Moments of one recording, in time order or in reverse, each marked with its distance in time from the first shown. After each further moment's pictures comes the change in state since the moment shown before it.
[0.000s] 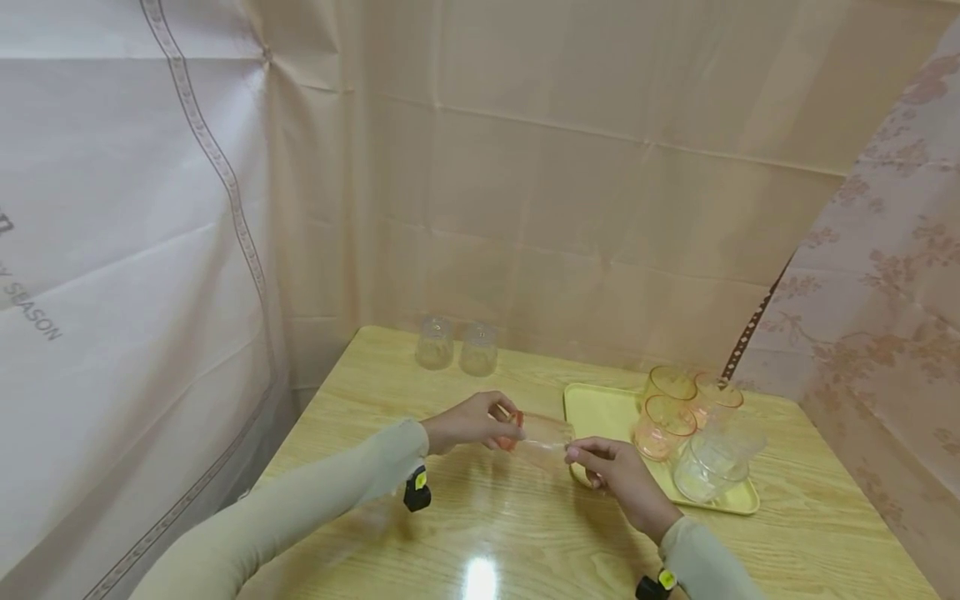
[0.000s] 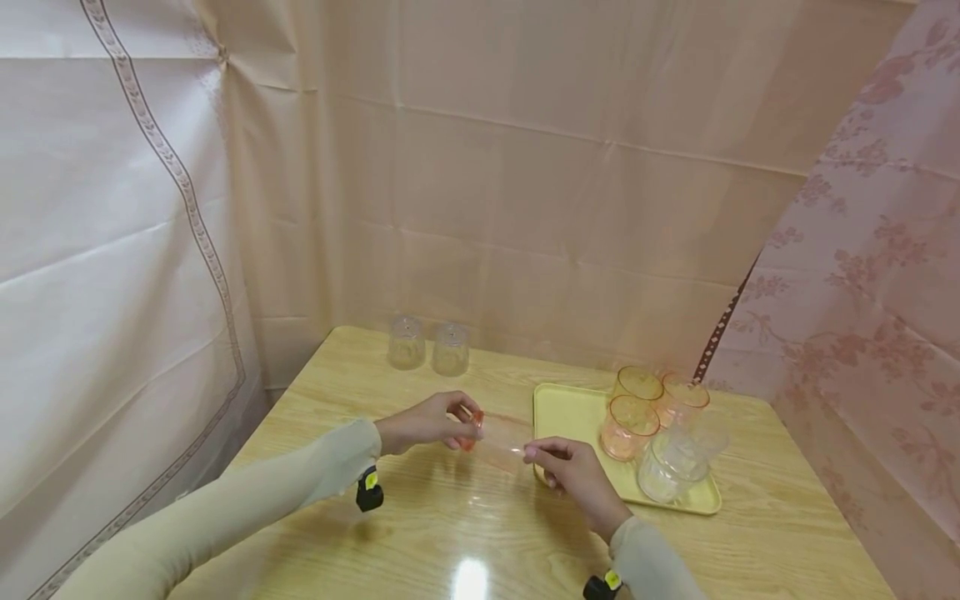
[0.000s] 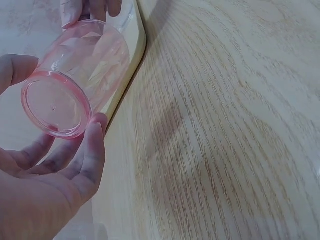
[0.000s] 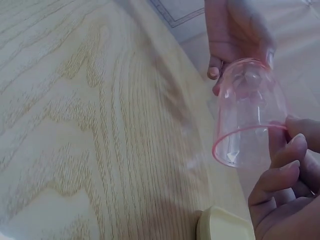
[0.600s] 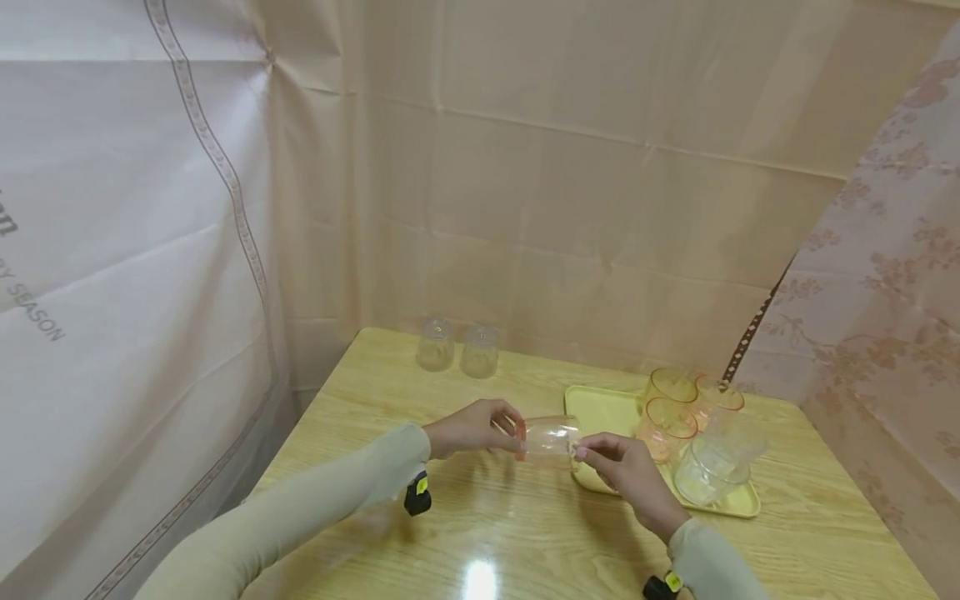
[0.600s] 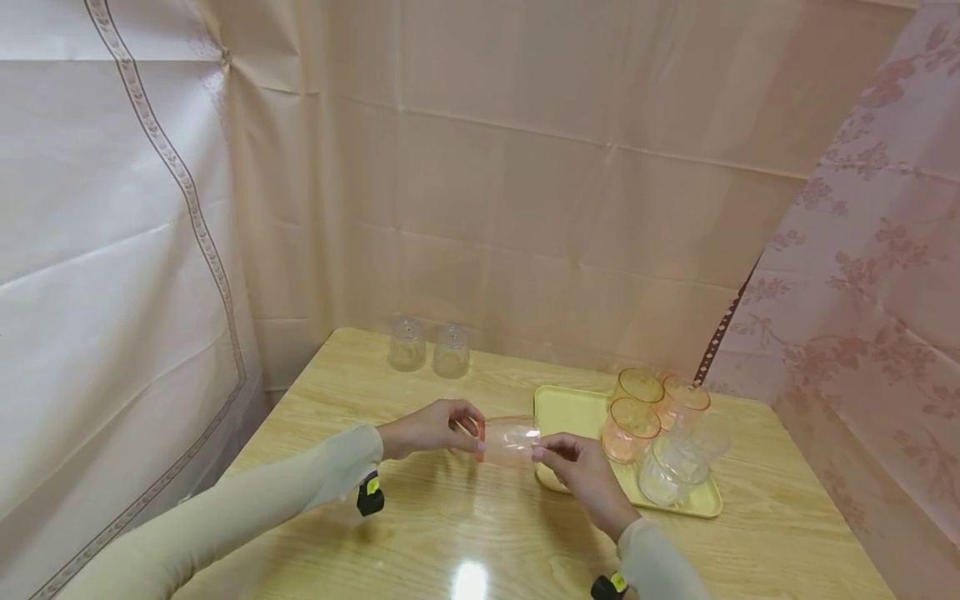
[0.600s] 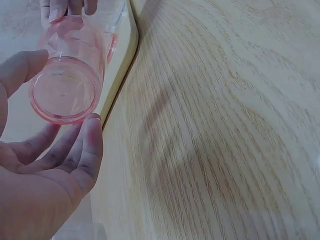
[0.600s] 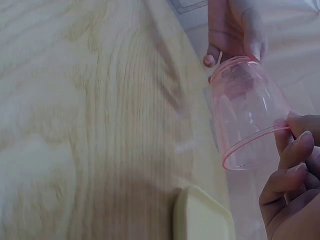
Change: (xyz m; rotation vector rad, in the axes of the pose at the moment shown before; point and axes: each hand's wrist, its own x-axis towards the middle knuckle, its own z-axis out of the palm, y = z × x) left_hand -0.001 -0.006 0.003 0.052 -0.026 0.021; right_hand -0.003 -0.007 -0.005 -0.103 0.107 -0.077
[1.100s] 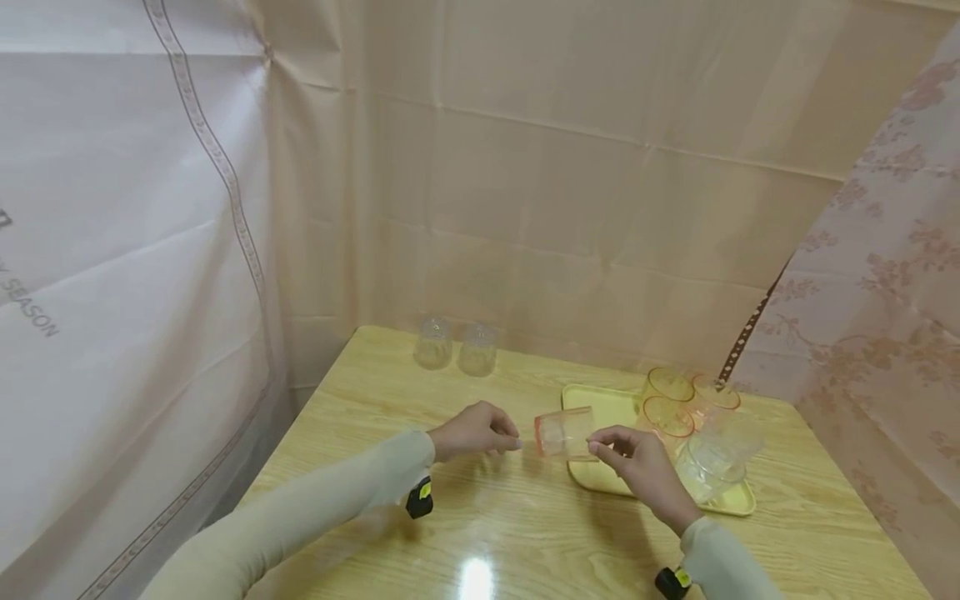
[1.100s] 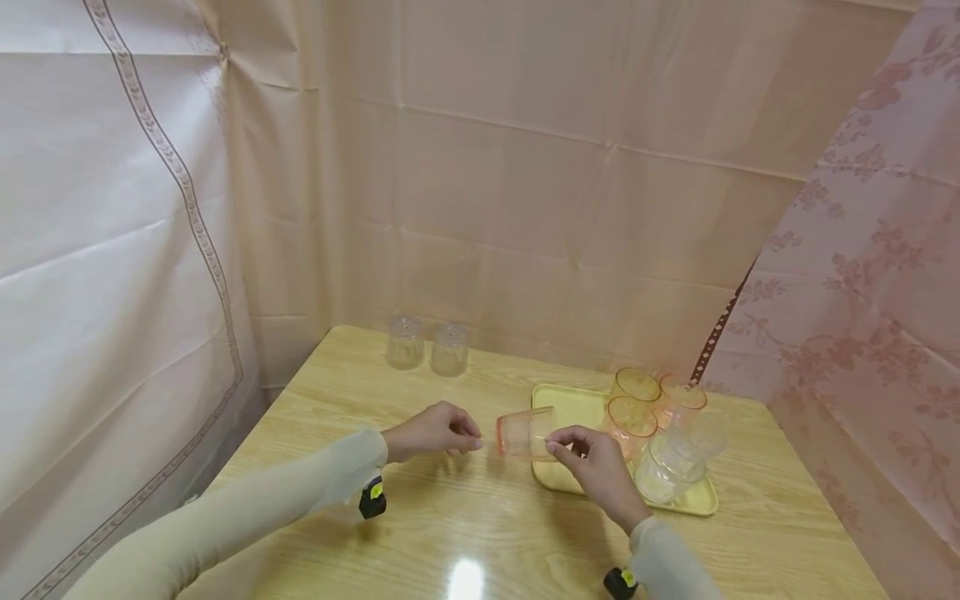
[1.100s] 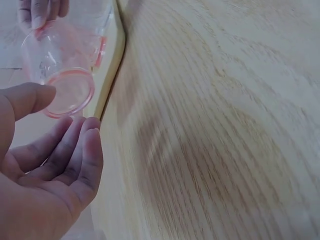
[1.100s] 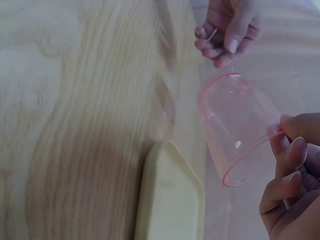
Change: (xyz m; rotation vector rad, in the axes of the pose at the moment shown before) left_hand 0.006 -0.009 0.008 0.101 0.035 -0.003; right_hand -0.003 -0.008 -0.020 -0.317 0.082 -0.119
